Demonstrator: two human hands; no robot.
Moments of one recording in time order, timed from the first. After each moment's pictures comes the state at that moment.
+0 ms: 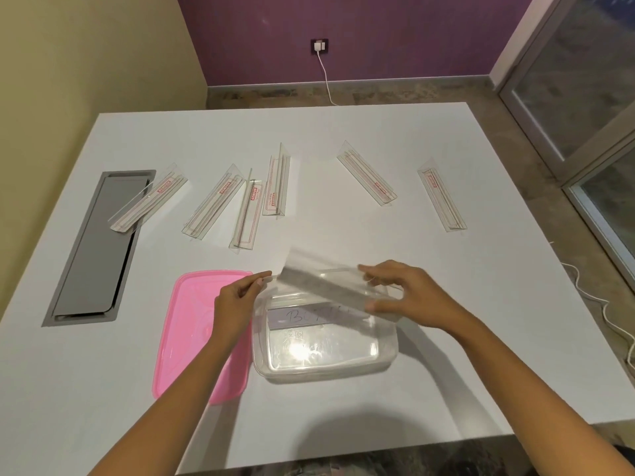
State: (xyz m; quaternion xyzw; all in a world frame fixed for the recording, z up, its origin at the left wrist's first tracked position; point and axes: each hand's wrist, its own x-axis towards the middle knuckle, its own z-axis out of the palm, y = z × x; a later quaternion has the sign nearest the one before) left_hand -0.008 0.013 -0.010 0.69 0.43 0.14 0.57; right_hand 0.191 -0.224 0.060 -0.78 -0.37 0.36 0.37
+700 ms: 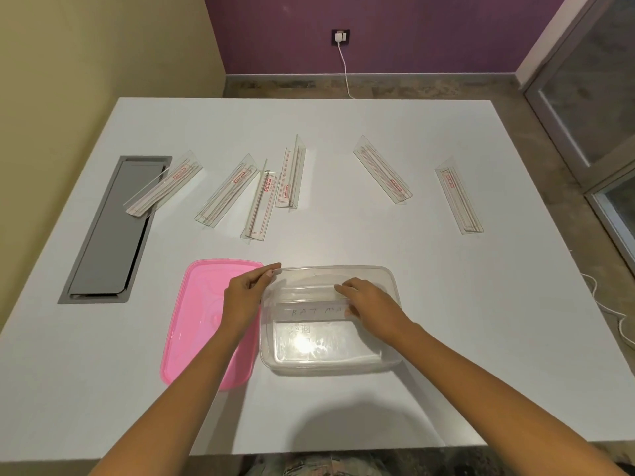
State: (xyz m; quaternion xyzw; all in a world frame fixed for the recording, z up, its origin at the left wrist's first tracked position) left_hand -0.009 0.014 -0.016 0.65 0.44 0.14 0.61; right_hand 0.153 -0.176 -0.015 -0.81 -0.53 0.21 0.10
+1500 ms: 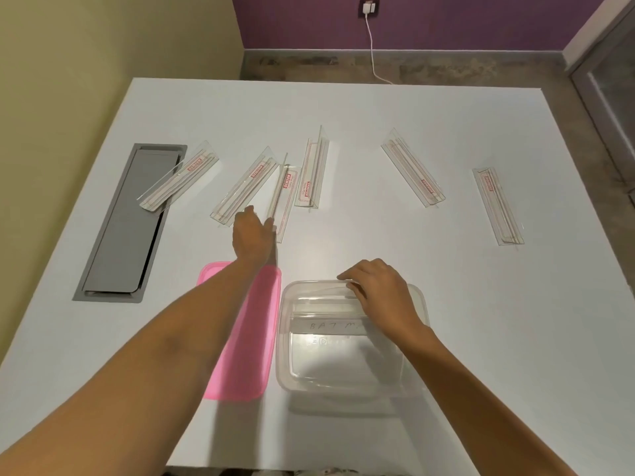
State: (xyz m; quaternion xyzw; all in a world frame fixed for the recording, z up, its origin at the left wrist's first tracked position) left_hand 0.083 0.119 -0.023 0.77 0.57 0.08 0.28; right_hand 0.161 -0.119 0.011 -0.85 -0.49 0.14 0.17
